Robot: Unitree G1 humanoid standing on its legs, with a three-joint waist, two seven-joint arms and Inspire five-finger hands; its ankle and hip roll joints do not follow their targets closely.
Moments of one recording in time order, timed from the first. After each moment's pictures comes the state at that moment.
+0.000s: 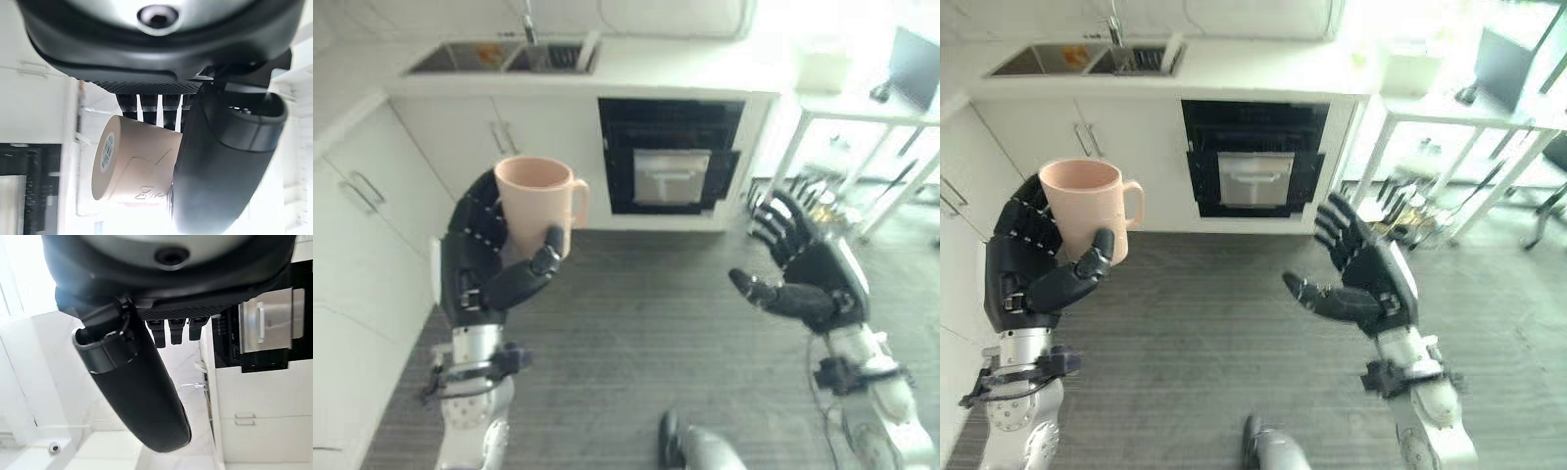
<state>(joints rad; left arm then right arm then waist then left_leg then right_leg) 0.13 0.35 0.08 -0.30 -0.35 -0.46 0.15 0.14 -0.48 -0.07 -0.38 0.62 -0.13 0.15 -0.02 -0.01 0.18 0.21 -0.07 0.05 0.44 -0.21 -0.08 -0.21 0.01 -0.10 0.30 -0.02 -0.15</state>
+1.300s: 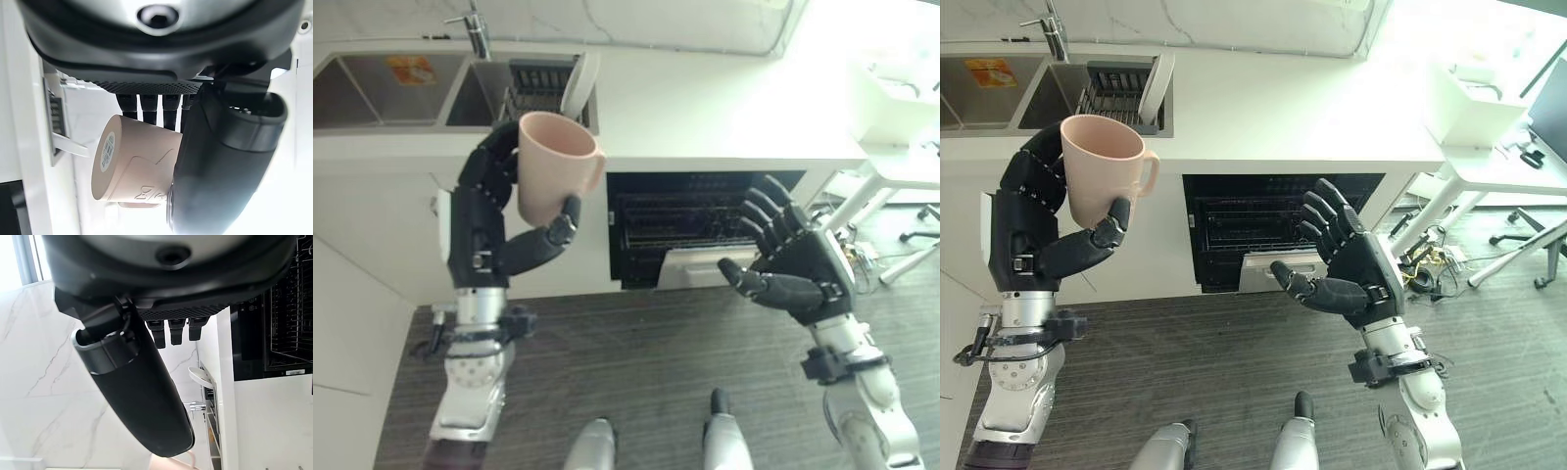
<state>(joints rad) 0.03 0.47 0.07 -0.23 -0.22 -0.45 0.21 0.12 -0.40 -0.05 -0.39 0.65 -0.11 0.20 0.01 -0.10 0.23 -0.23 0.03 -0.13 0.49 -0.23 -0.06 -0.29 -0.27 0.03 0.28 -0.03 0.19</state>
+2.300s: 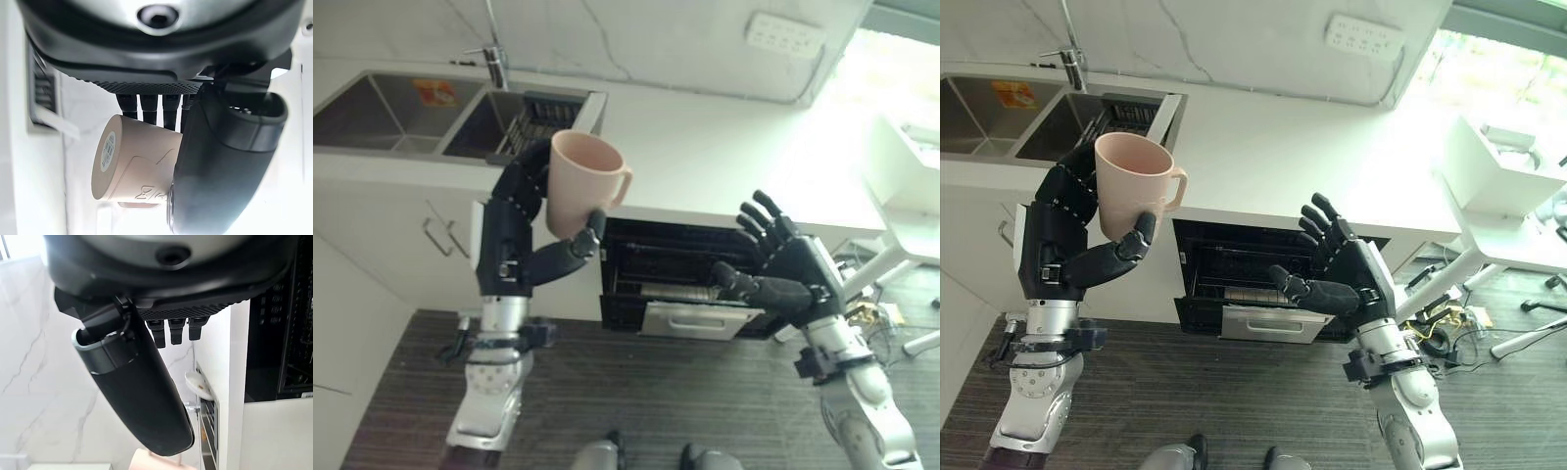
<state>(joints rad) -0.02 0.42 -0.03 -0.18 -0.22 -0.44 0.19 0.12 -0.42 0.01 -0.34 0.63 -0.08 0.15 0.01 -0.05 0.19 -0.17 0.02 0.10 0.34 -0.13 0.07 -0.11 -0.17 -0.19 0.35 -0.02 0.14</state>
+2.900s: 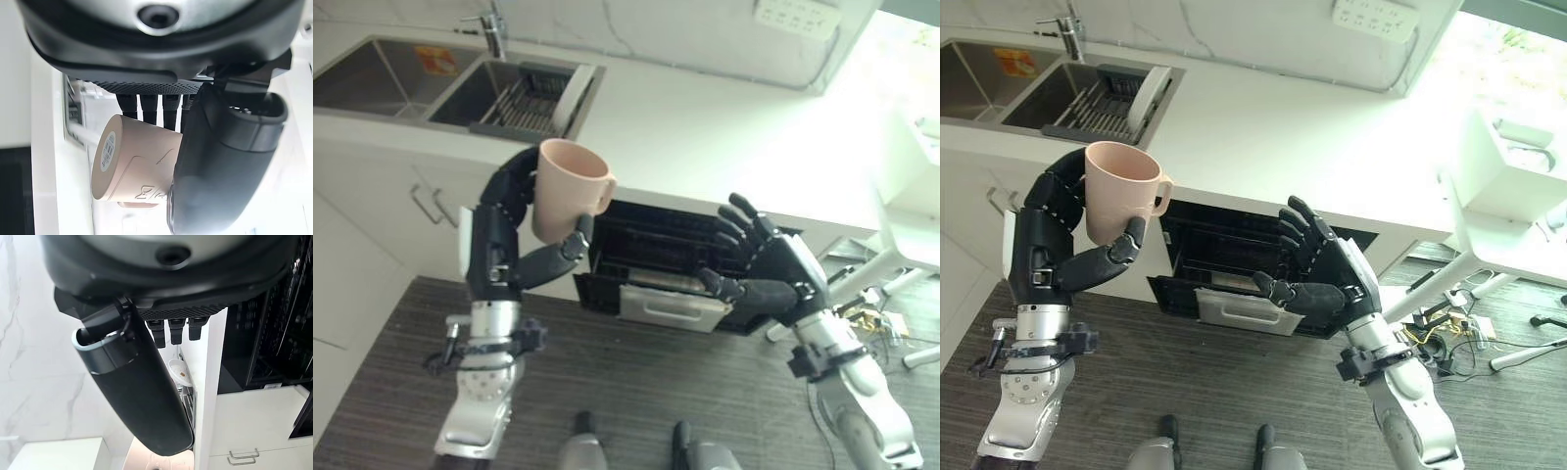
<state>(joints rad) 0.03 0.45 -0.06 -0.24 -0.18 -0.39 0.27 0.06 -0.50 0.03 -0.34 0.65 -0.02 0.19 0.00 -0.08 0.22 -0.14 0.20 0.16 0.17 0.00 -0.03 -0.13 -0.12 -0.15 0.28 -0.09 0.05</state>
